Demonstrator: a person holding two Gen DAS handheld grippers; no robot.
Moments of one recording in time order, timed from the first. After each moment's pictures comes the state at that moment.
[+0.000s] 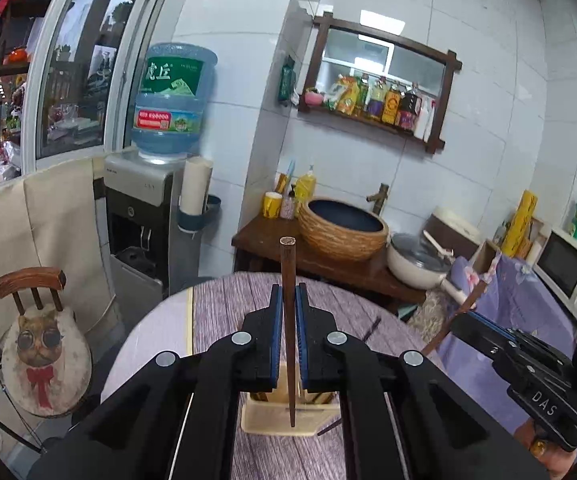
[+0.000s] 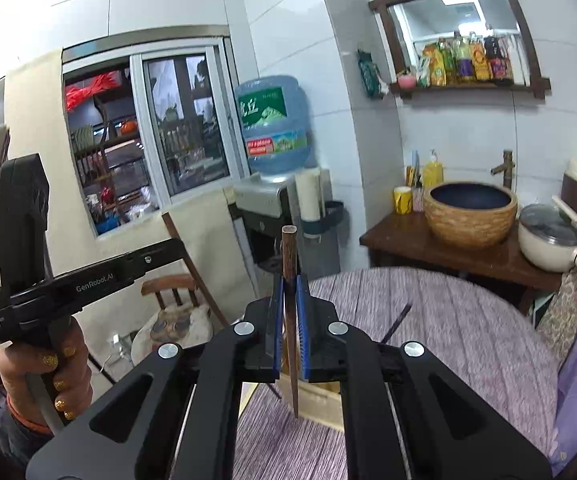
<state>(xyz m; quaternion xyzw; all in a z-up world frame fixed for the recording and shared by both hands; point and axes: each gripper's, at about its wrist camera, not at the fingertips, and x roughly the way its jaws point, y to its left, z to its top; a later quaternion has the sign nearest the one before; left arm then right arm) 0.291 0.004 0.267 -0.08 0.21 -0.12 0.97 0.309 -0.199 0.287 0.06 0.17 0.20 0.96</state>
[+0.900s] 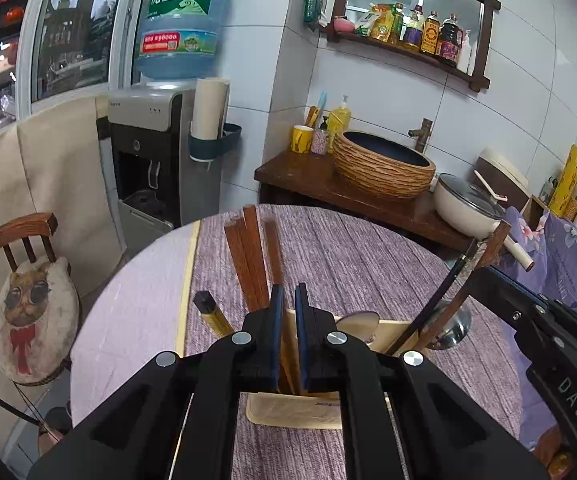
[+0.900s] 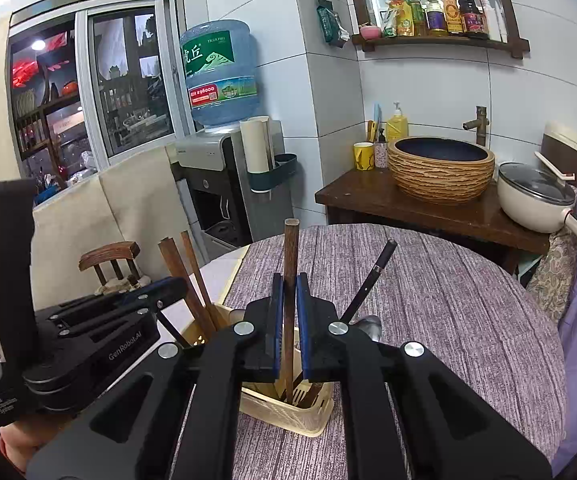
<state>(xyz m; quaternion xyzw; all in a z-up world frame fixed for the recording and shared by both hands) 0.362 -0.029 0.134 -0.06 0.31 -0.08 0.95 0.391 -0.187 0.171 0.06 0.24 0.13 0.96</state>
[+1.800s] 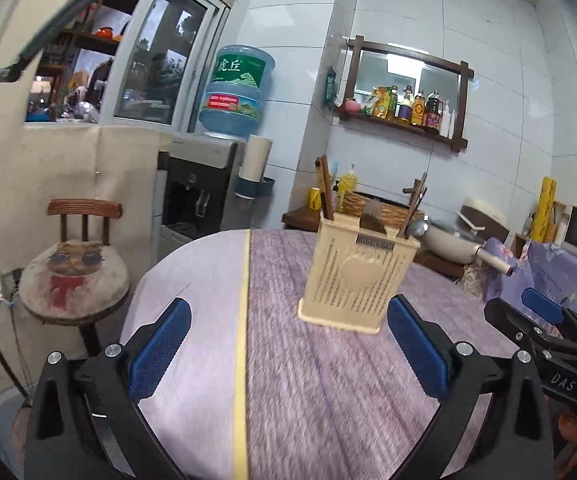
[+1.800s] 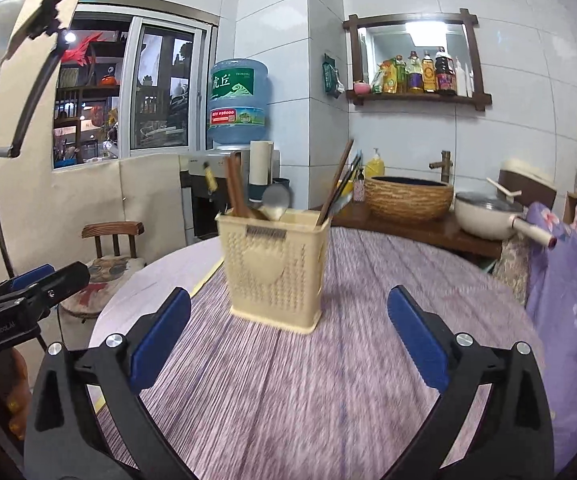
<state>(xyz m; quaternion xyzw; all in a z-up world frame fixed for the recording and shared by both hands) 0.127 0.030 0.041 -0.09 0.14 -0.04 0.99 0.171 -0.182 0.059 0.00 0.13 0.09 0.99</state>
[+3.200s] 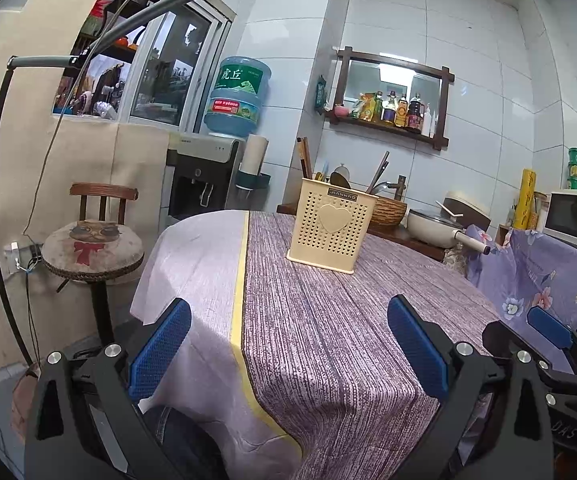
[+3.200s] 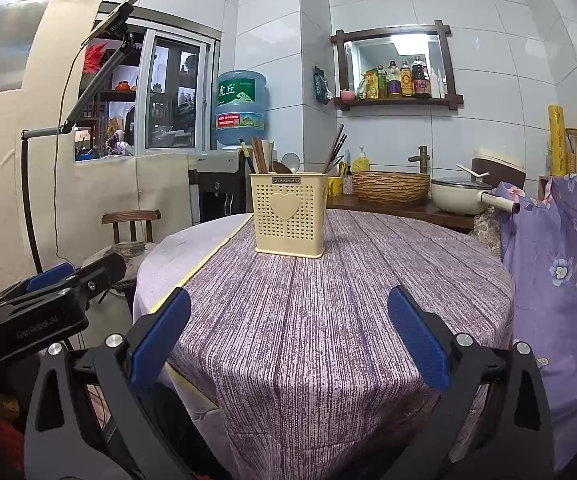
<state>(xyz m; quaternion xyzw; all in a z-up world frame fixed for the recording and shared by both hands) 0.014 0.016 -0.007 -0.09 0.12 -0.05 0.99 0.007 -0.181 -0.001 0.01 0.10 0.07 0.99</state>
